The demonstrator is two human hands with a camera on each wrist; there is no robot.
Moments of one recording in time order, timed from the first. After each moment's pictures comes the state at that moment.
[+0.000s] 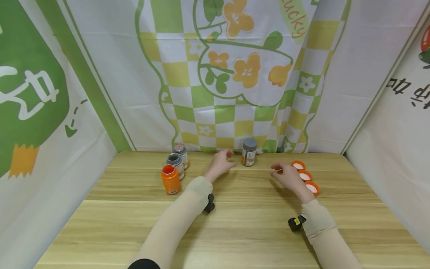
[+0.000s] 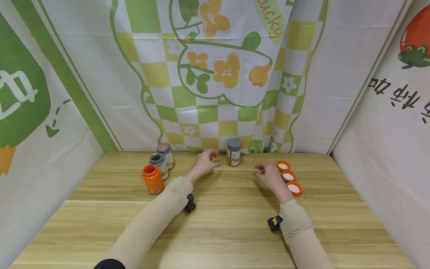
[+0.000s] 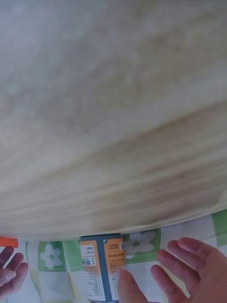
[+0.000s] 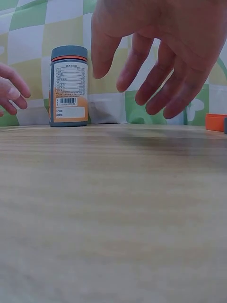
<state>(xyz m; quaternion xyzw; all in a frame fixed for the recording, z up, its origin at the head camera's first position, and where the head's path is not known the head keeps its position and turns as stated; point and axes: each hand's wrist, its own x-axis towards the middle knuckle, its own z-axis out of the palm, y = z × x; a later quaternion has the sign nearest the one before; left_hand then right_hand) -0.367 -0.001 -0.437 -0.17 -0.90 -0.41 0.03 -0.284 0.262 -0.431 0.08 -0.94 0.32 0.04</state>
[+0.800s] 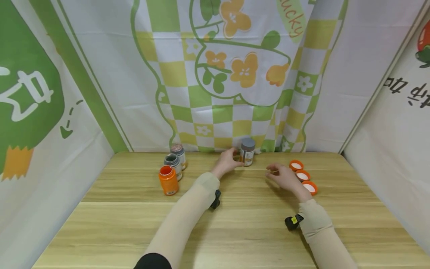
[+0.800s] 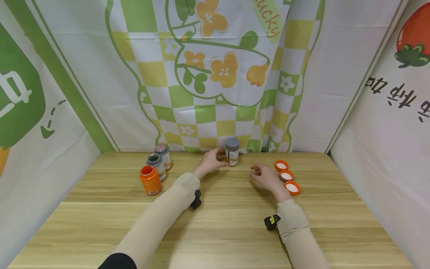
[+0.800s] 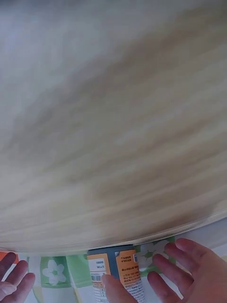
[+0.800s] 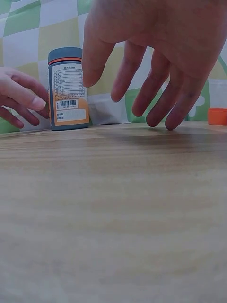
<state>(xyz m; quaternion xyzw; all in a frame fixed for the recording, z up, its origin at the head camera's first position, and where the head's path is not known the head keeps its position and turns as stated) -0.382 0.025 -0.443 -0.19 -0.89 -0.40 -0.02 -0.291 0.265 -0.439 0.08 -0.94 0.32 -0.01</state>
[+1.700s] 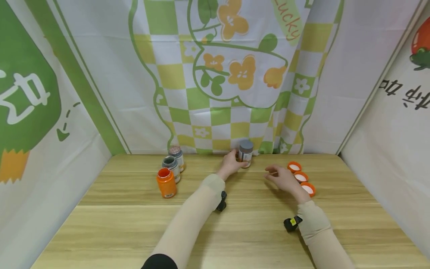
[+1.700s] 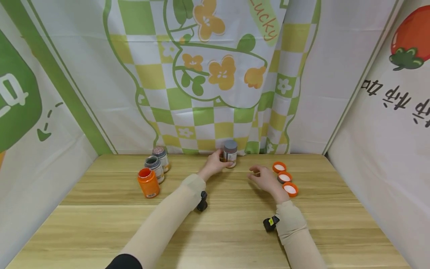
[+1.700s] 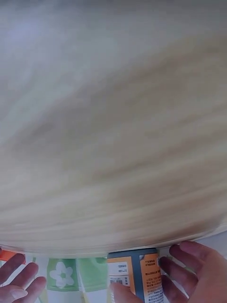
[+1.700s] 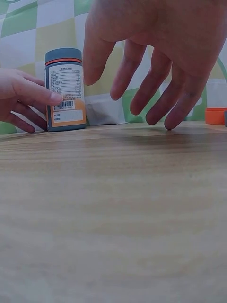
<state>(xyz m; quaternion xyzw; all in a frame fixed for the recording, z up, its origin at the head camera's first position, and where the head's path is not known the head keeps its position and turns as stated) -0.382 0.049 -0.449 -0.15 -0.89 -0.43 0.00 -0.290 0.266 -0.438 0.08 -0.94 0.32 0.00</state>
